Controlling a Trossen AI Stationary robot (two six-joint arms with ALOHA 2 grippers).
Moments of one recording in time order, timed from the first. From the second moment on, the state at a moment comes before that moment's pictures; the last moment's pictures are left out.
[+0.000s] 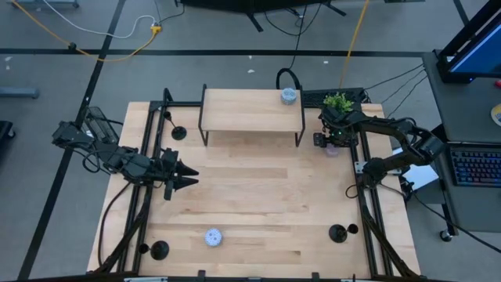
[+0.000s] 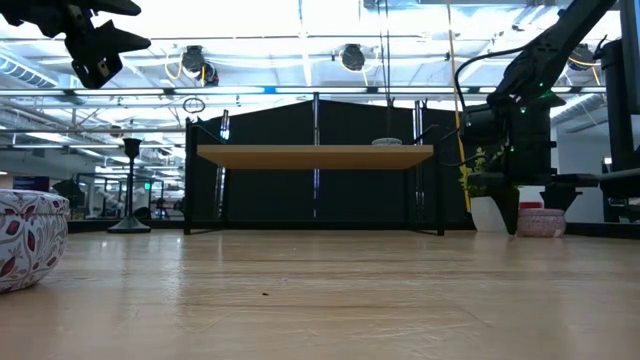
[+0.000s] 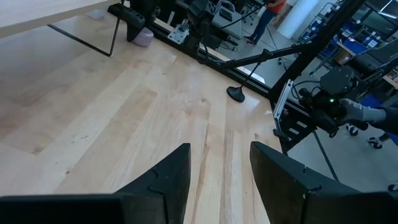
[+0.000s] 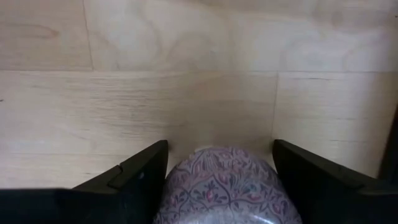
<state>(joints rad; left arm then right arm) -0.42 0.54 0.46 -0.21 -0.34 -0.63 -0.86 1.39 0.64 -0.73 0.03 0.71</state>
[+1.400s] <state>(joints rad) -0.42 0.54 0.46 -0.21 -0.34 -0.61 -0.86 1.39 0.64 -0.89 -0.03 0.67</state>
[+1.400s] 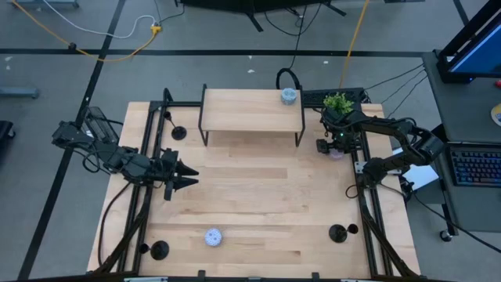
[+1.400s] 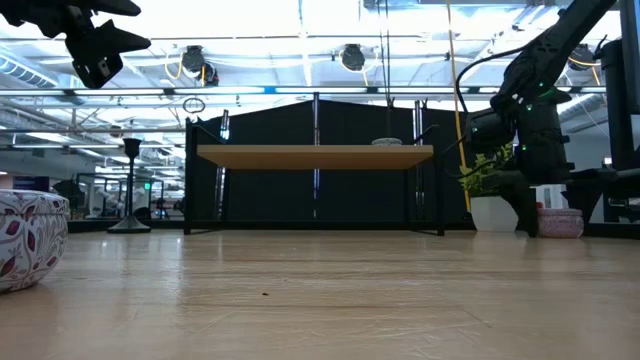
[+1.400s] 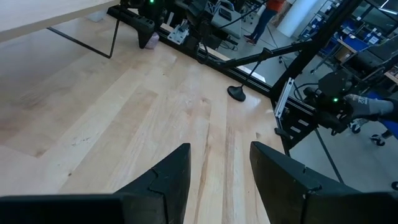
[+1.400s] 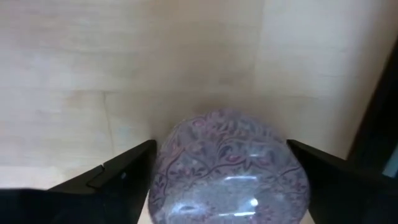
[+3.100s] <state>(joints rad) -0.42 0.54 0.46 -0.21 -0.34 -0.60 -0.68 1.02 0.77 -1.22 -0.11 0.80</state>
